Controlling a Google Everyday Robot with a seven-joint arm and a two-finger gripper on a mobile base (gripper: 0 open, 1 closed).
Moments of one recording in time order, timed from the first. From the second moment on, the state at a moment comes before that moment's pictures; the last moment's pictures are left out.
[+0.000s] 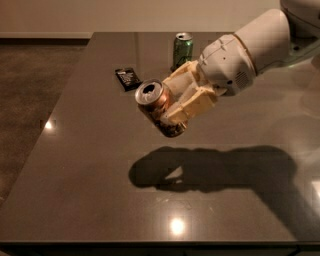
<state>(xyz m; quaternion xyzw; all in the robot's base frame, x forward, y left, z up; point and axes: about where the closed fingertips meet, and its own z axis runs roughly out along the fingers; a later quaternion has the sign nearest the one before) 0.451 -0.019 0.969 -0.69 0.55 0.34 0.33</state>
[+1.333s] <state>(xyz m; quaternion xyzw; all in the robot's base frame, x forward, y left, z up) 0.468 0.004 0.934 -0.52 0.62 0.42 0.42</state>
